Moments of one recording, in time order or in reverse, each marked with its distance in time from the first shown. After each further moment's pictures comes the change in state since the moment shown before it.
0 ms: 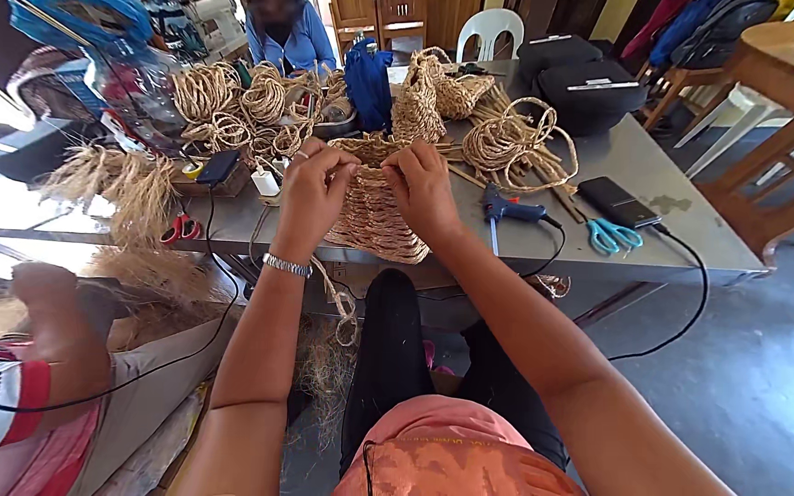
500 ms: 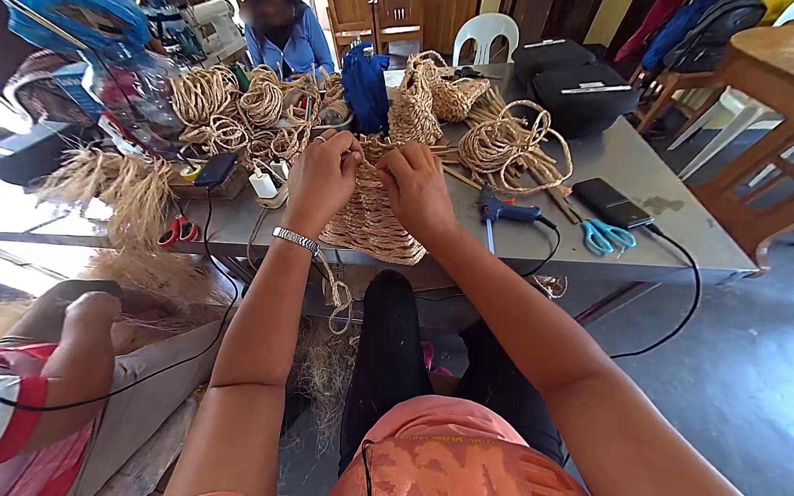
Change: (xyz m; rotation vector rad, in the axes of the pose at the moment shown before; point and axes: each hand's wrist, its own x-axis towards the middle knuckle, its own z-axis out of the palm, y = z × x) left_hand 0.036 0.000 0.013 0.162 -0.202 -0.120; right_hand 0.005 -0.005 -0.001 -0.124 -0.077 0.006
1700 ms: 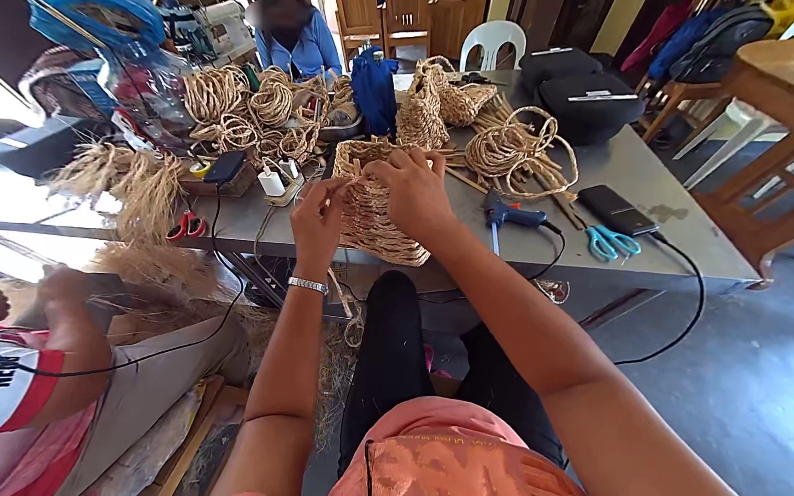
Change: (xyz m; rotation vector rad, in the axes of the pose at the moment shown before) left_hand -0.066 -0.040 0.050 -0.363 0.432 0.007; right_hand 0.018 -0.030 -0.015 -0.129 -0.394 0.086
